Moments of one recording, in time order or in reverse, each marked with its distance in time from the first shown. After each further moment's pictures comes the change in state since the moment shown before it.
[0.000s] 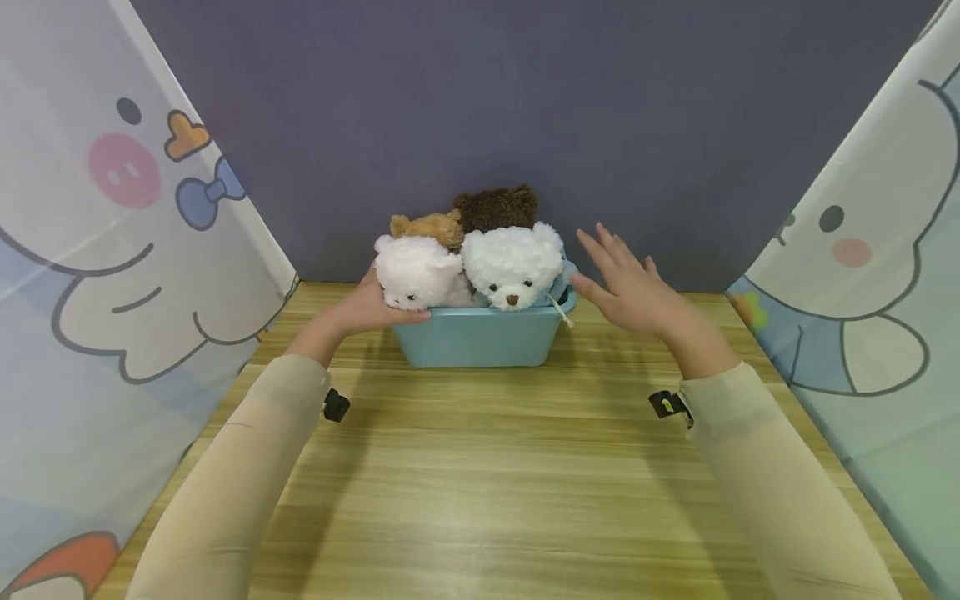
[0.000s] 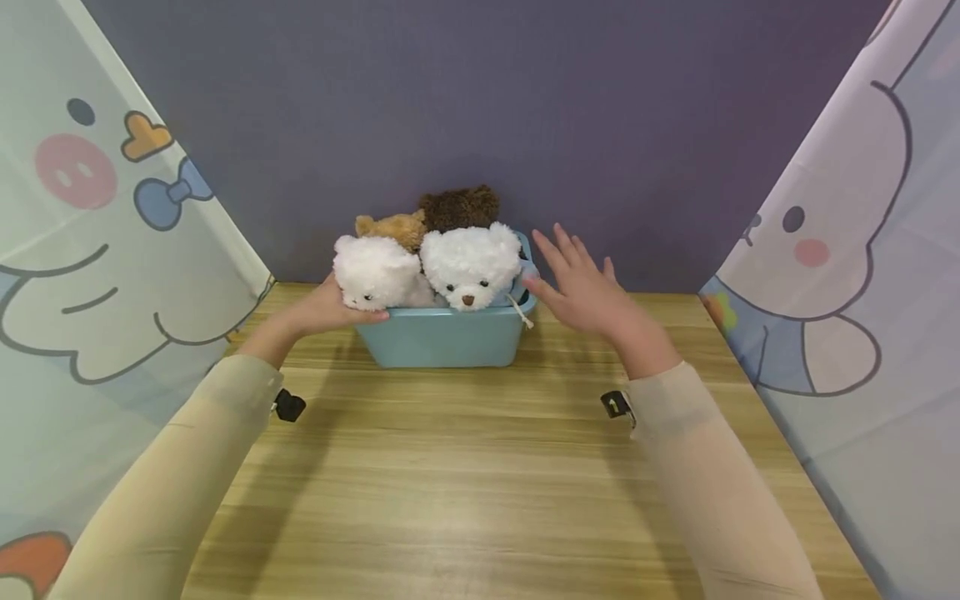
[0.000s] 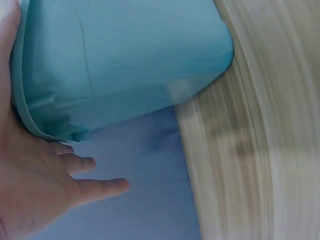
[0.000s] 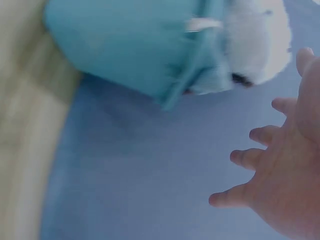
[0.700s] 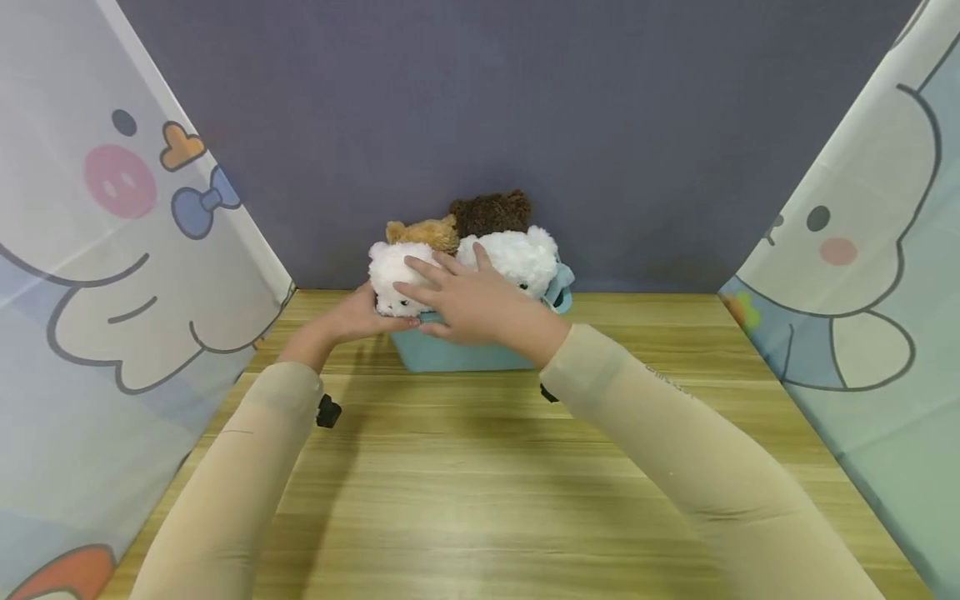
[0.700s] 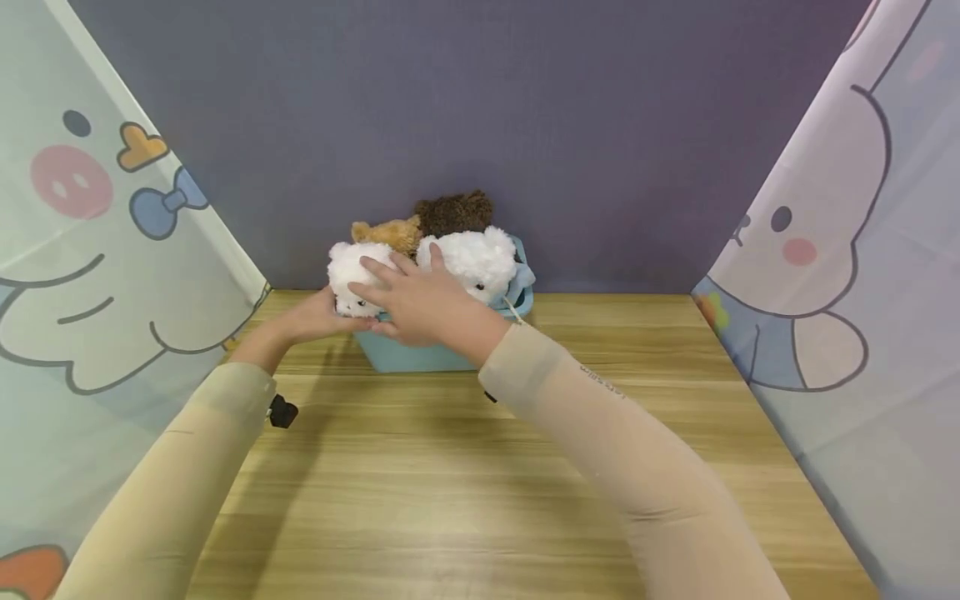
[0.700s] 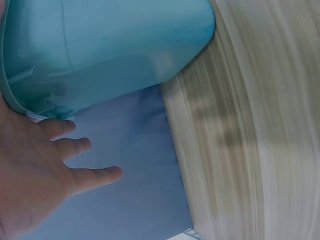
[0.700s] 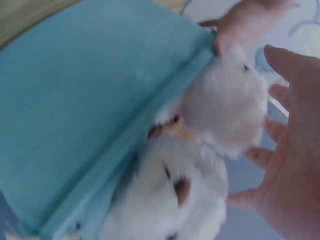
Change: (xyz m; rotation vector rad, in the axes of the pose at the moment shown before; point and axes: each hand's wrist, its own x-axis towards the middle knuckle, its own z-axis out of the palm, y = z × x) left_hand -0.005 -0.017 -0.005 -0.041 -0.098 0.032; right_hand 0.058 -0.174 0.042 -0.563 -0.105 -0.381
